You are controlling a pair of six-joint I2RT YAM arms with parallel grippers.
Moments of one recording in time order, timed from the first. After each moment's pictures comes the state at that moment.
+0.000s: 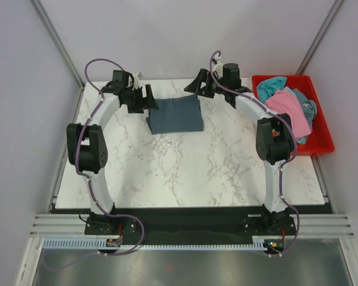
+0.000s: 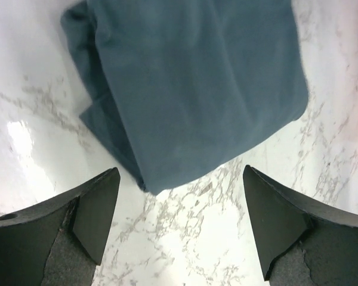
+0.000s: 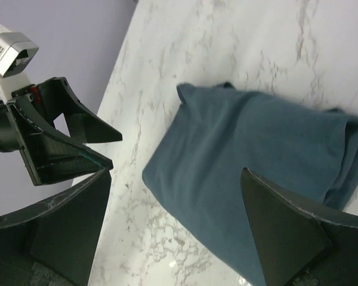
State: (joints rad) left arm -0.12 2.00 1.72 -0.58 0.43 -0.21; right arm 0.27 2.20 1.84 0.02 -0.65 0.59
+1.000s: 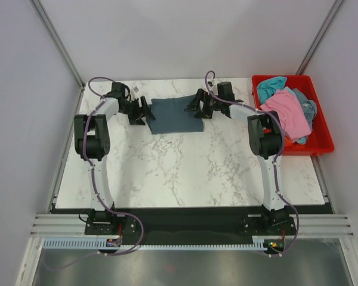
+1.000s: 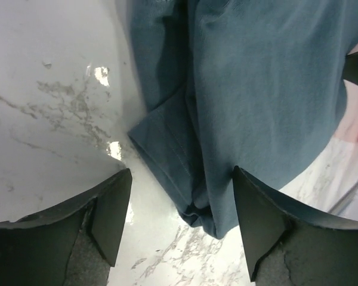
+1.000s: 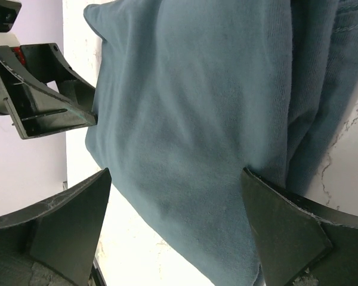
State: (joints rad) left arm -0.03 2.25 1.72 -0.57 0.59 -0.26; right arm 0.27 2.37 1.74 -0.01 -0.71 0.66
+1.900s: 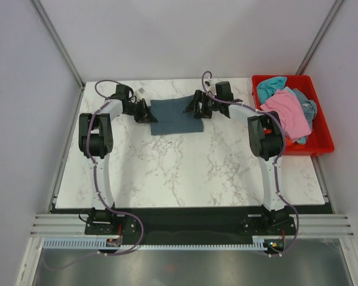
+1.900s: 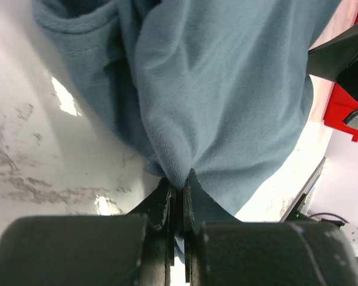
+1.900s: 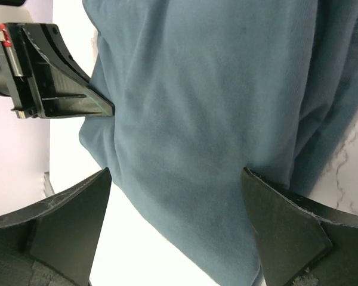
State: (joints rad) left arm -0.04 2.33 1.75 -0.50 0.77 -0.30; right arm 0.29 2.35 1.73 -0.02 -0.70 0.58
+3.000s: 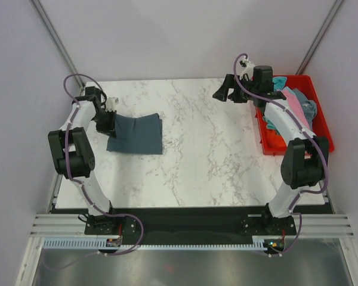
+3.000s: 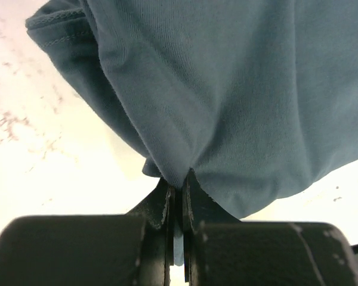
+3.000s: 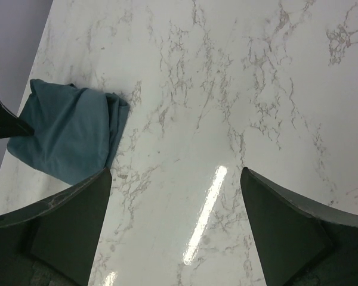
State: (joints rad) left arm 0.14 1.93 1.53 -0.94 0.23 0.25; right arm 0.13 1.77 1.50 -0.26 -0.52 0.30
